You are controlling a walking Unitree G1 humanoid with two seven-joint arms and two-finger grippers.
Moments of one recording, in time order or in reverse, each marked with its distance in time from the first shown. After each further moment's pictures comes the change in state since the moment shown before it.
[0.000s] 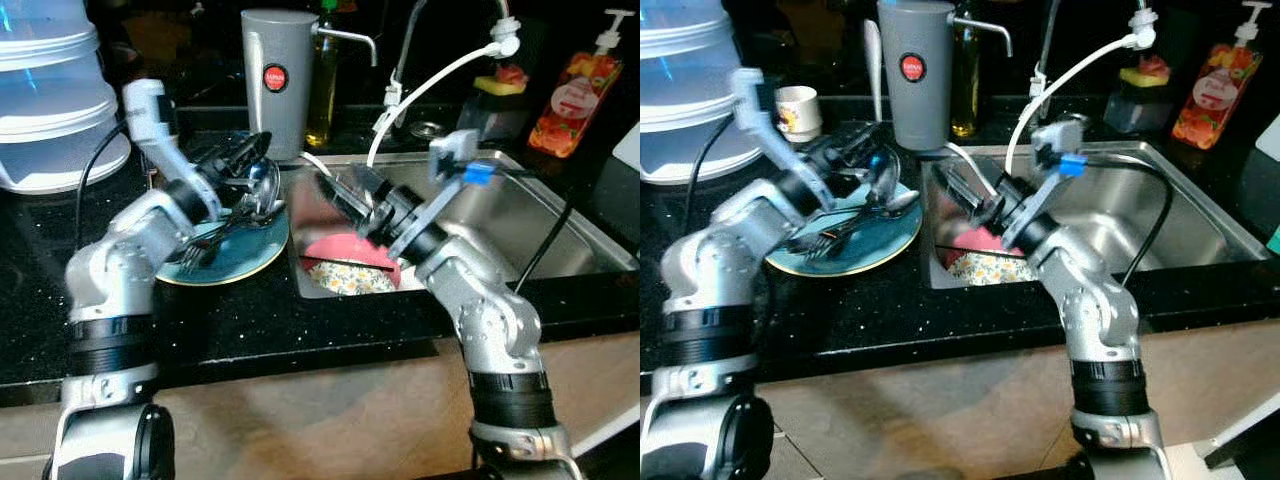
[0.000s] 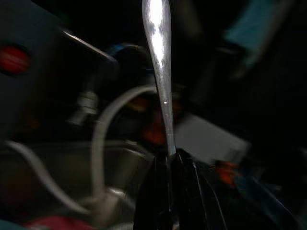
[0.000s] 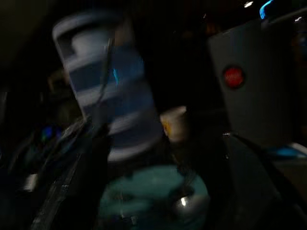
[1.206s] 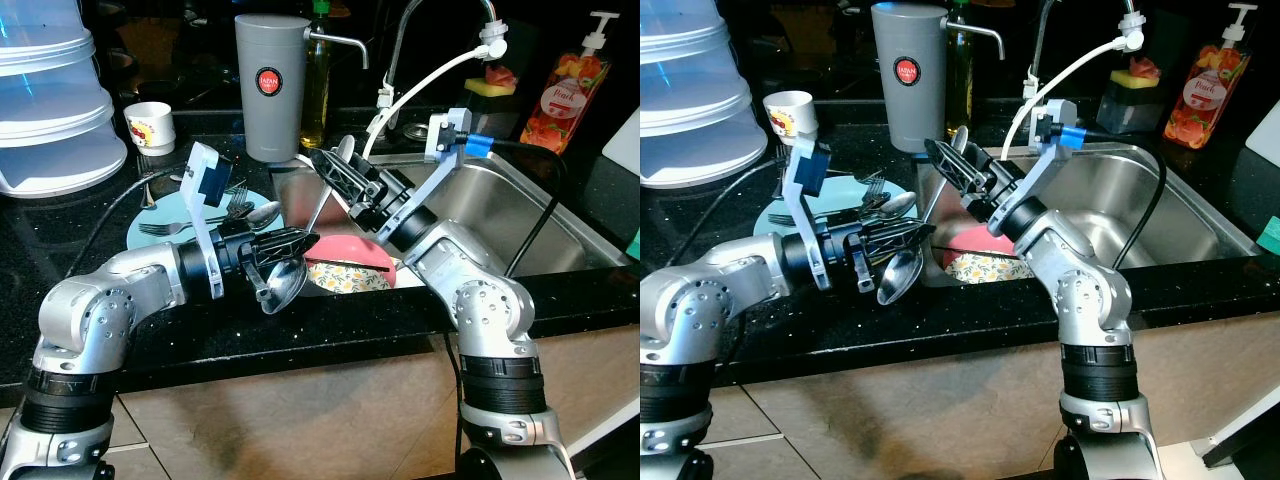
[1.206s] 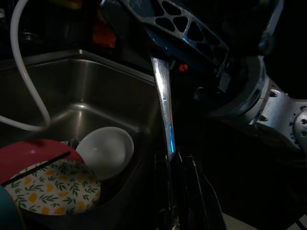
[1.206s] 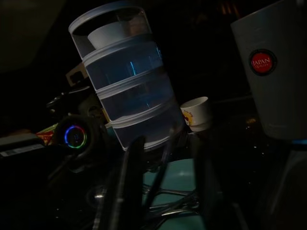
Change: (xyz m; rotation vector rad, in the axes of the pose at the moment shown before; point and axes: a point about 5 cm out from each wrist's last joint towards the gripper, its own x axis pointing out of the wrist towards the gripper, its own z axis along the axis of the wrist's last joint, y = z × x) left arm -0.021 -0.022 -0.044 0.122 0.439 -0.164; right arm 0.015 0.016 -0.007 0.061 0.100 0.037
